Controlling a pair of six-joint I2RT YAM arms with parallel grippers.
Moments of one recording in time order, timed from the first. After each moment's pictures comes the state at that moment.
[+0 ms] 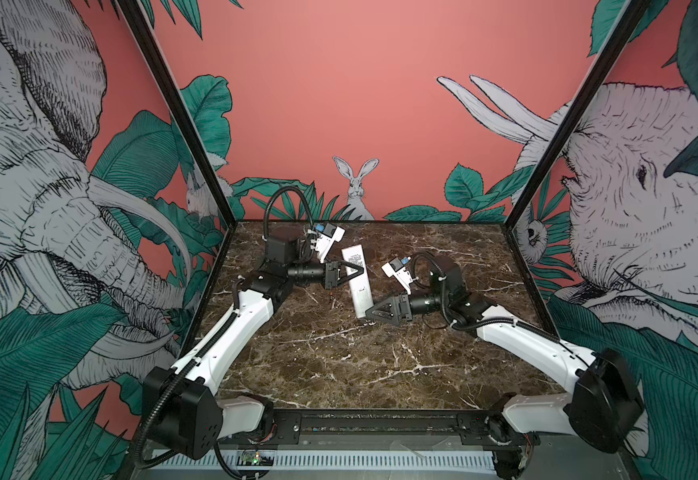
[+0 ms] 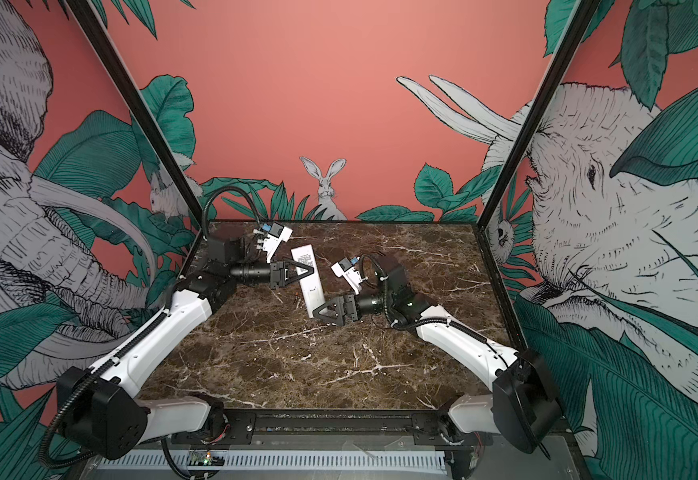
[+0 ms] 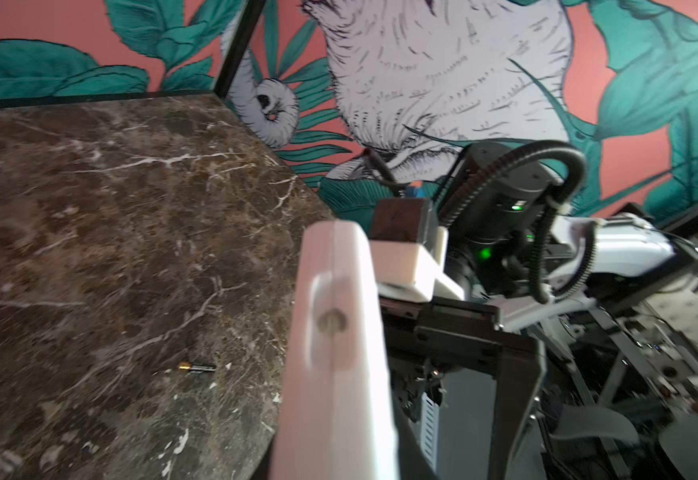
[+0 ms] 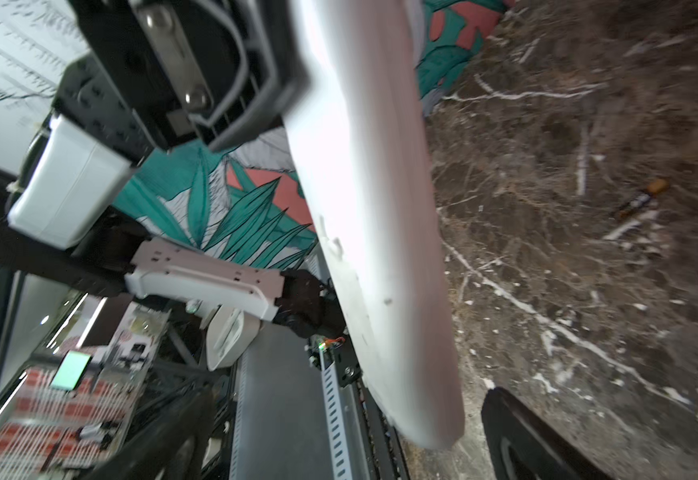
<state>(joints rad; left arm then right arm) -0.38 1.25 0.99 -0.14 0.94 -0.32 0.64 1.34 0.92 -0.05 -0.88 0.51</state>
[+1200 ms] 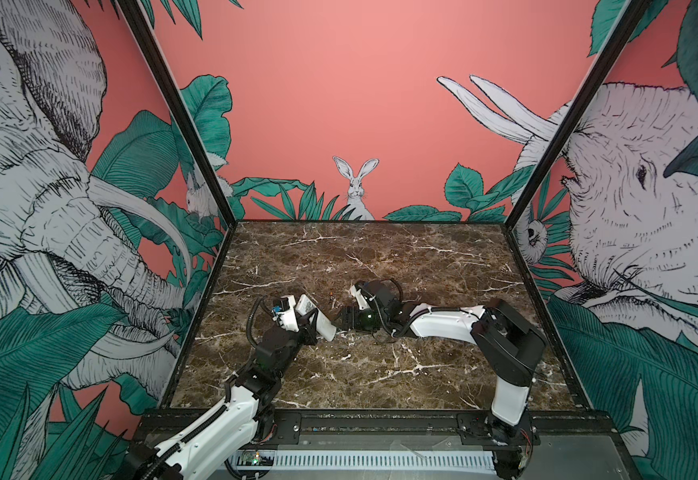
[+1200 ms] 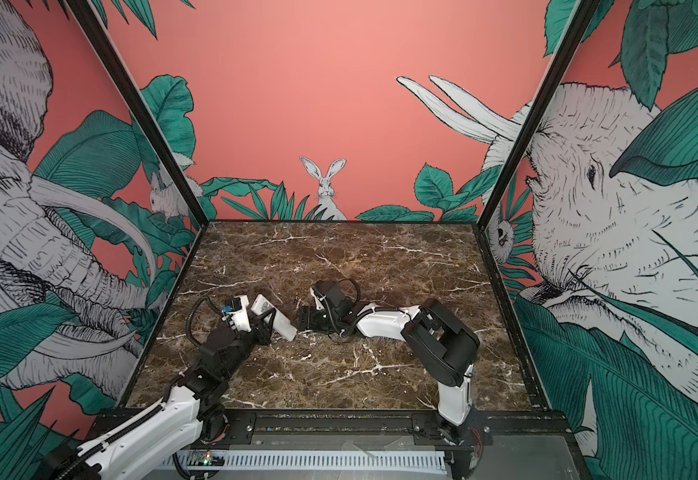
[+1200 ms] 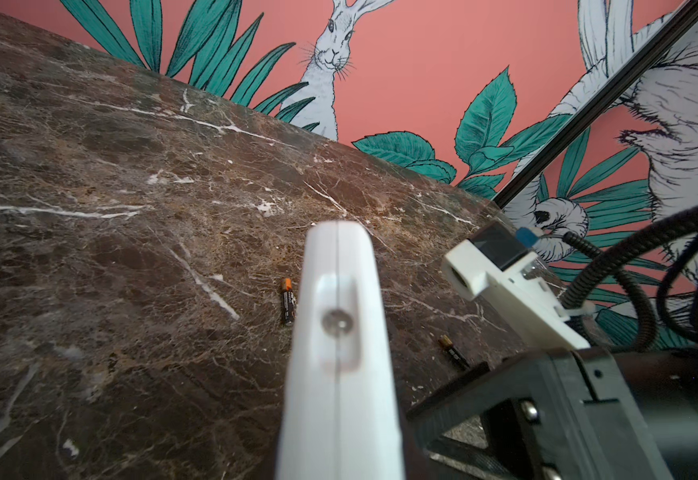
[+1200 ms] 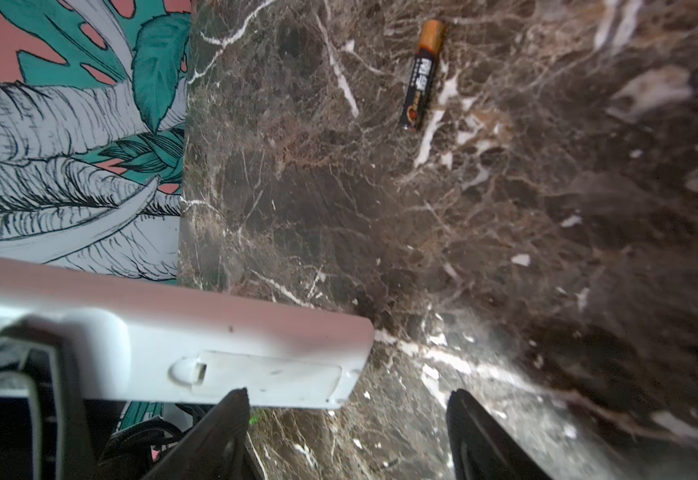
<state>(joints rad) -0.53 0.71 0.08 0.42 -0.09 -0.52 0.90 1.89 1.08 0.10 -0.36 0.92</state>
